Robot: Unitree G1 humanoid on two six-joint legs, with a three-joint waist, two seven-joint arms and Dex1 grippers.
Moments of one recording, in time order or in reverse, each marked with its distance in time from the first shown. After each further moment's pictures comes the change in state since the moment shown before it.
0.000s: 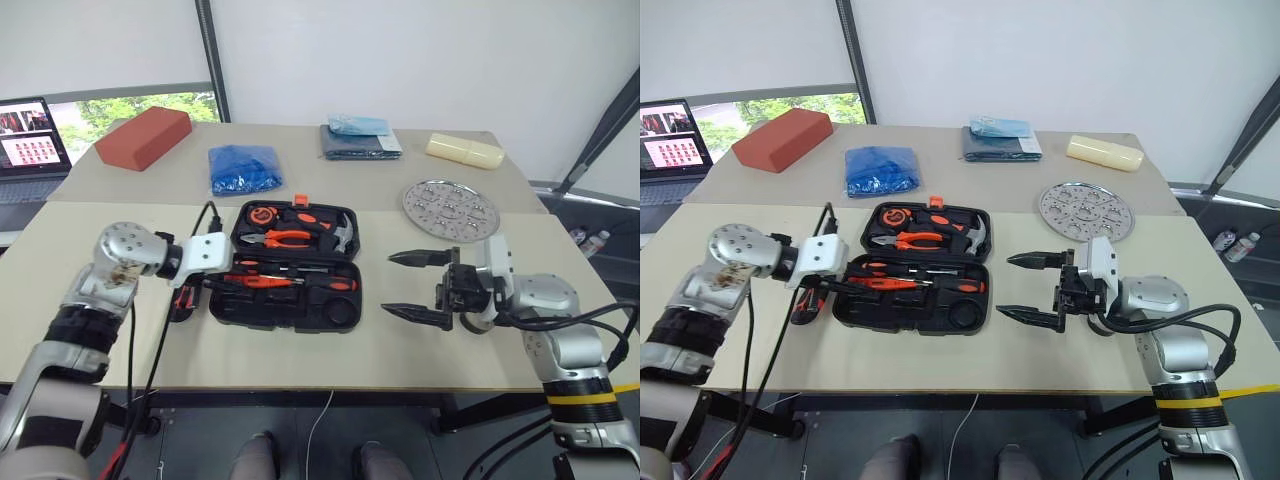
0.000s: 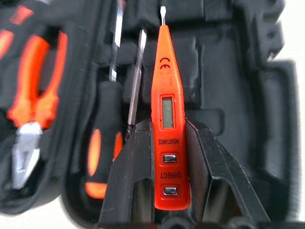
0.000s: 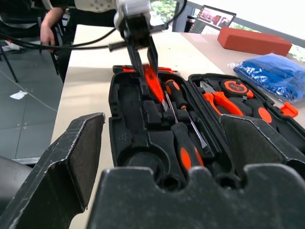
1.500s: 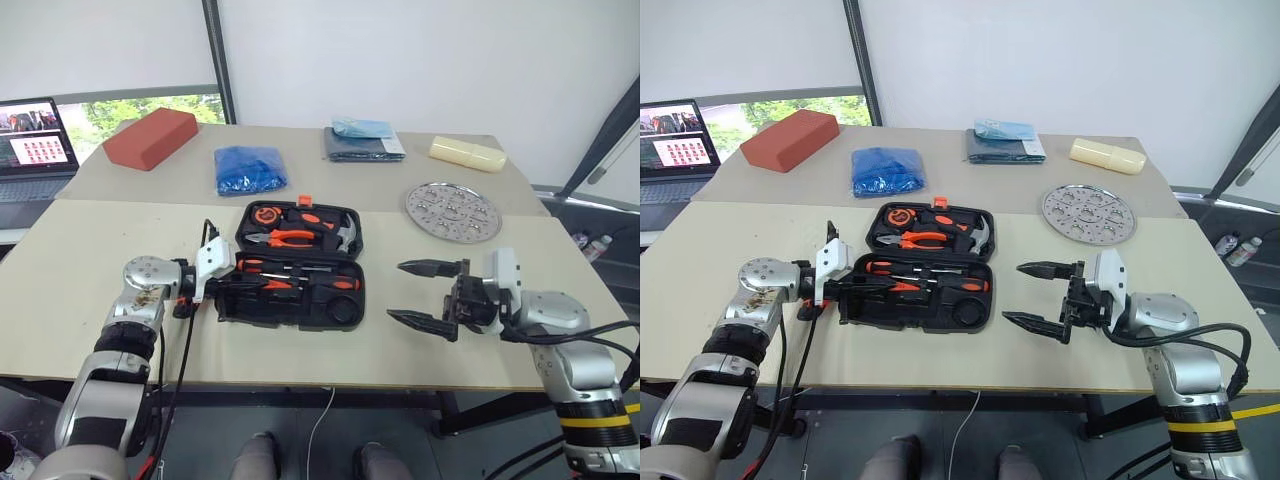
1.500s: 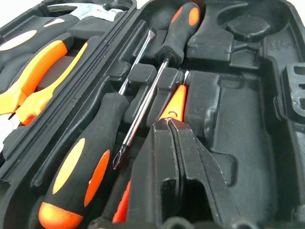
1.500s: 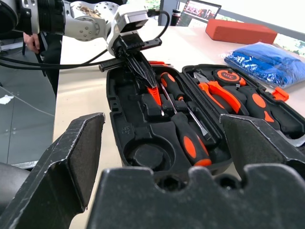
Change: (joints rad) left arm 0.085 -0.193 0.209 0.187 -0.131 -0.034 0.034; right arm 0.091 -0.015 -0.021 -0.049 0.026 0.016 -0.070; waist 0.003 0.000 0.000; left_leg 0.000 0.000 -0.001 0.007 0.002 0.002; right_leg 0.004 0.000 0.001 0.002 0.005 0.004
